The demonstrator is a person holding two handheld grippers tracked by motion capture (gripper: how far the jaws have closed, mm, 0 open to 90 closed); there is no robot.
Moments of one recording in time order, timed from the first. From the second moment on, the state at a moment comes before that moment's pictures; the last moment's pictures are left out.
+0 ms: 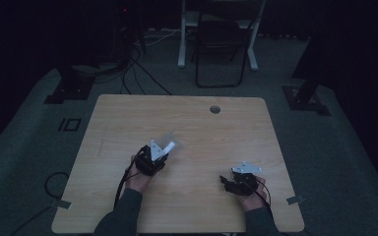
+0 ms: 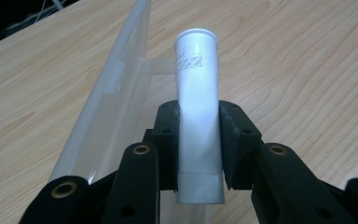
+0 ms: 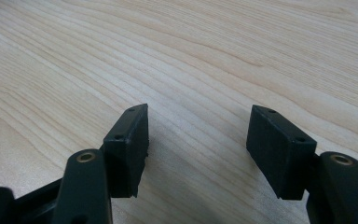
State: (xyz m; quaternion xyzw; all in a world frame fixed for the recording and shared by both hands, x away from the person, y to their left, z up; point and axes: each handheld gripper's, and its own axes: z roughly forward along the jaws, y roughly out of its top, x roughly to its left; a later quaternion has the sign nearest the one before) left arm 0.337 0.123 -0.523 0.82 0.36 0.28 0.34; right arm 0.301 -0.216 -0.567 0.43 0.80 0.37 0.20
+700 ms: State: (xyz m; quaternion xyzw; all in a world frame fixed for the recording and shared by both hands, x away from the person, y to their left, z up) left arm 0.346 0.125 -0.536 0.83 0.37 0.29 0.31; right arm 0.301 -0.216 -0.567 0.43 0.80 0.37 0.20
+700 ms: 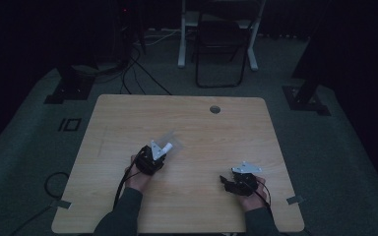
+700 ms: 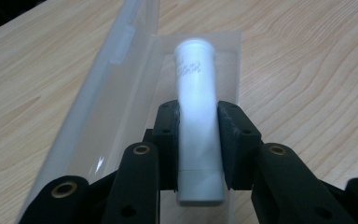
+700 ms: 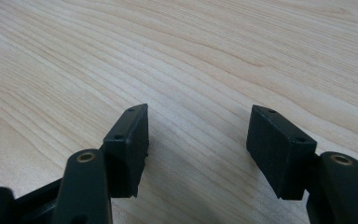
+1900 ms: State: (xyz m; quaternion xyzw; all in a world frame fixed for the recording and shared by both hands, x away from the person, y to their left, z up) left arm 0.322 0.127 -0.530 0.81 0.37 0.29 0.35; right arm 0.300 -0.216 -0.567 0.43 0.80 0.37 0.20
